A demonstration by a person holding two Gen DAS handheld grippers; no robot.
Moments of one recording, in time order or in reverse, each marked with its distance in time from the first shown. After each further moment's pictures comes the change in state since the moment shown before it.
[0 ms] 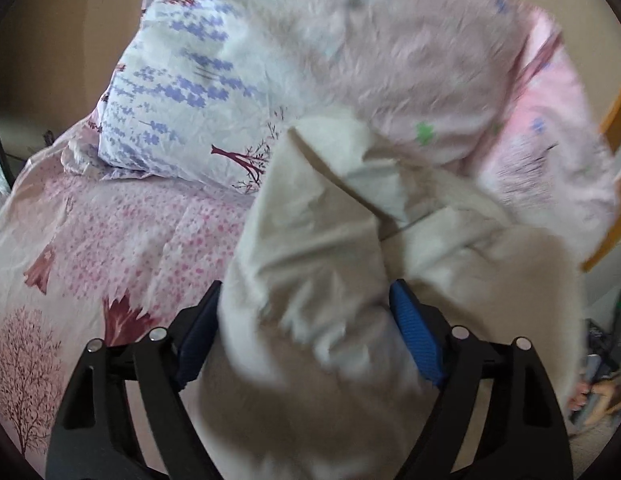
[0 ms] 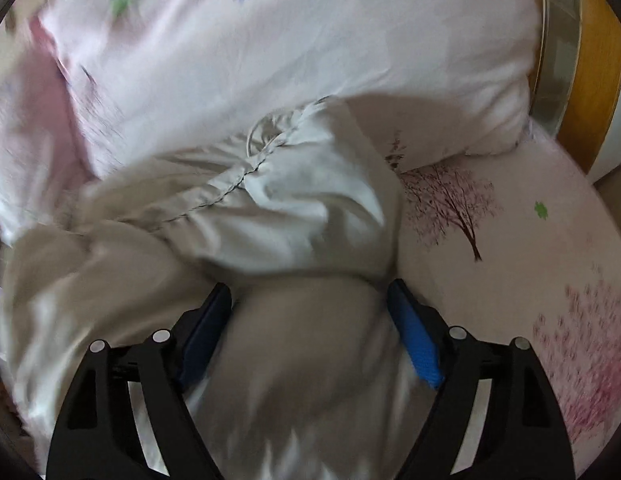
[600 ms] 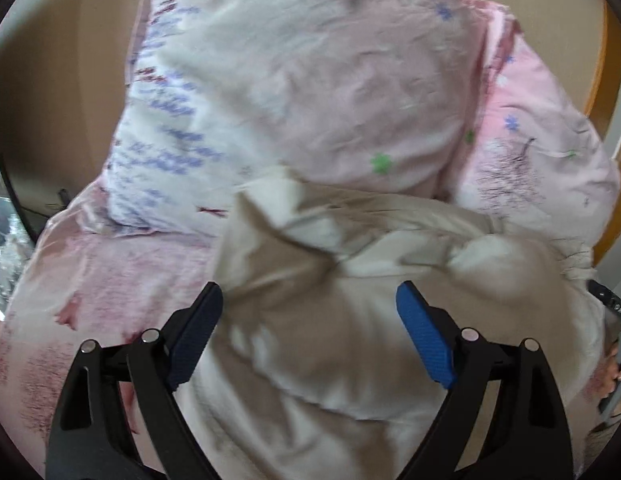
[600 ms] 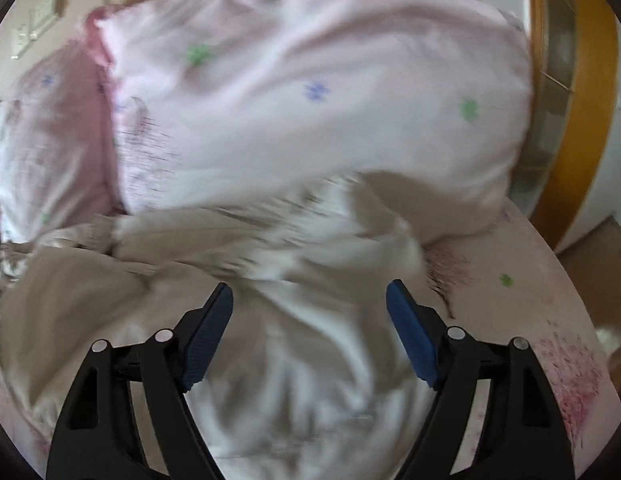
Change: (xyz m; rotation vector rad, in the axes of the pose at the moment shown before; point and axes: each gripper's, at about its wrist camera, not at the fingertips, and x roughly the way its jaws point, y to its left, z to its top) left arm -0.014 -0.051 0.006 0.134 -0.100 0.144; right arm -0.013 0.057 0.003 -0.178 -0.153 -0.211
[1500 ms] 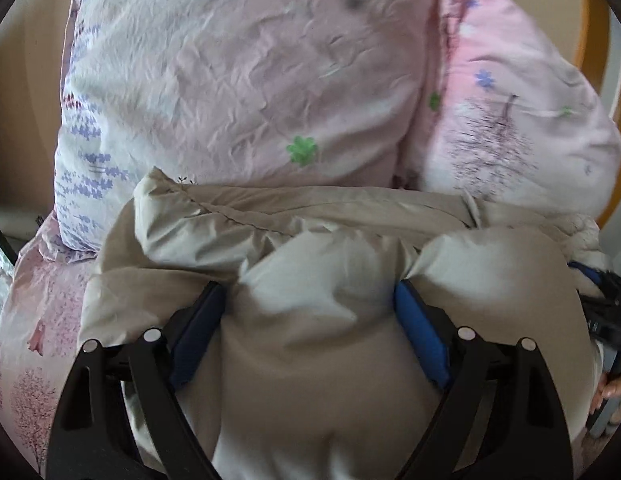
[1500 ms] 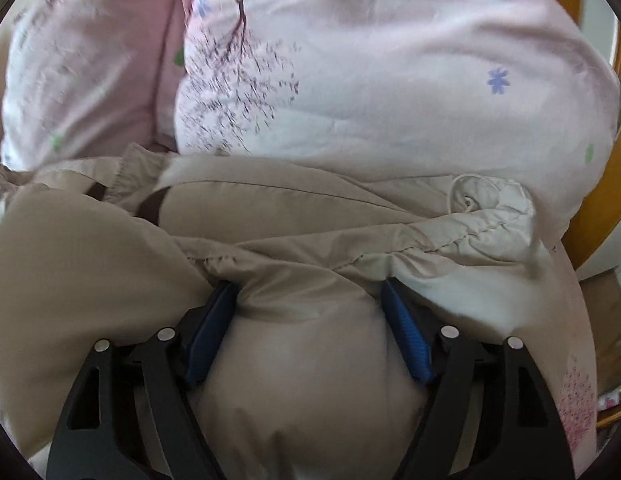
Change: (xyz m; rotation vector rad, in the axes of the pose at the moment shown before) left arm 0.047 -0.062 0.016 0.098 0.046 -0.018; right arm 0.048 0.125 0.011 -0.240 0.093 0.018
